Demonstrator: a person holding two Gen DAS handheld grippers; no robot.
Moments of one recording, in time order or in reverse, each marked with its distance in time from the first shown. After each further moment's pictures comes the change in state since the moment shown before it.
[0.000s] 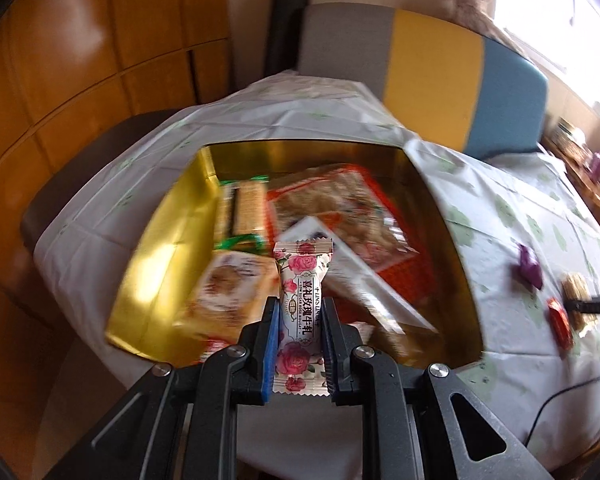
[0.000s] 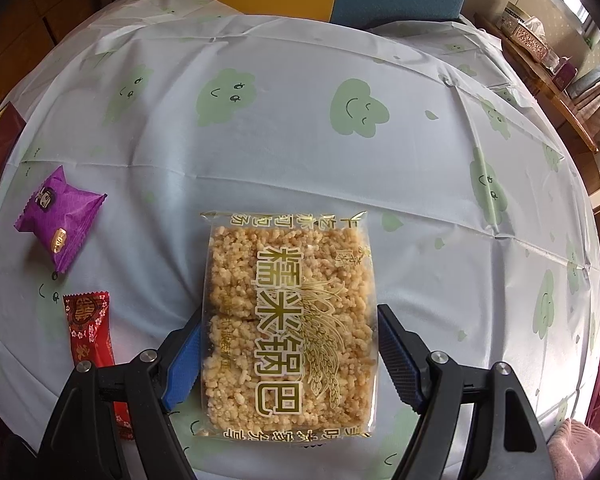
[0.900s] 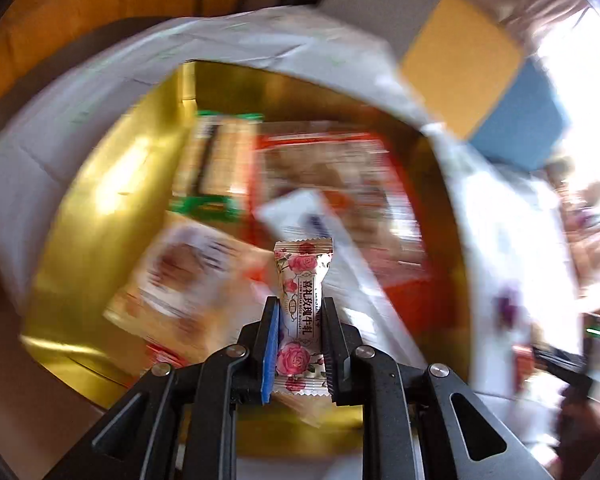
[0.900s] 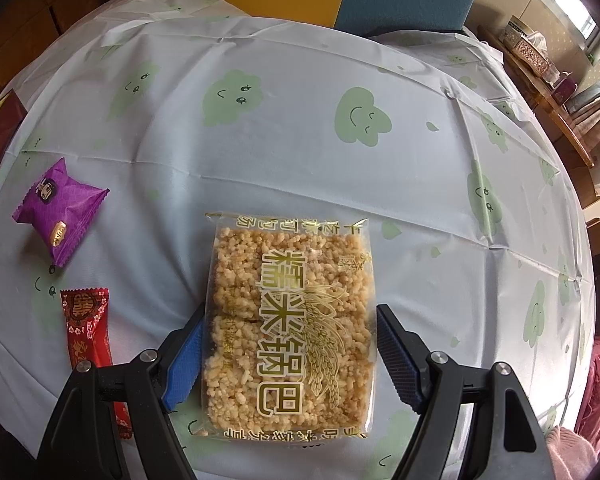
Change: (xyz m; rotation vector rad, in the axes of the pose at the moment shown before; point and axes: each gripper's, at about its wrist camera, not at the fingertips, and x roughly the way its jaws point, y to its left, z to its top) left arm 0.083 0.023 0.032 -0.181 0.269 -0.109; right arm -0.006 0.015 0.000 -0.041 -0.012 -0.033
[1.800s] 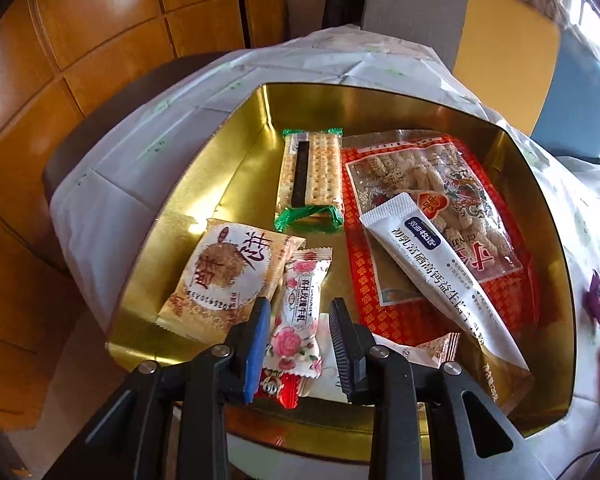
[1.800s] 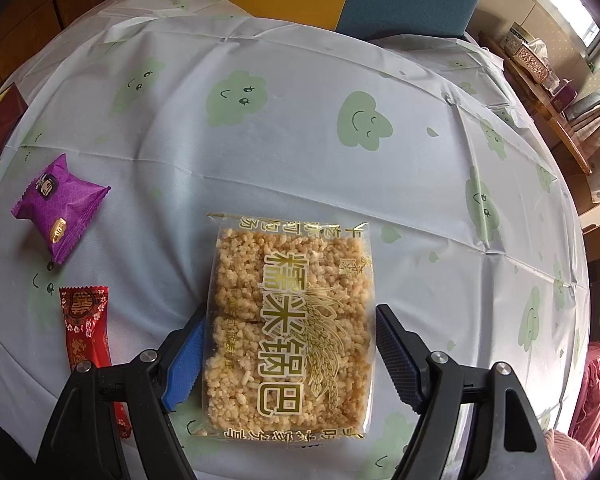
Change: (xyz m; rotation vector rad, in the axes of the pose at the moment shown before) left arm -0.024 0.005 -0.034 0.062 -0.133 0.259; right arm -0.003 0.005 0.001 -0.019 -0.007 -0.017
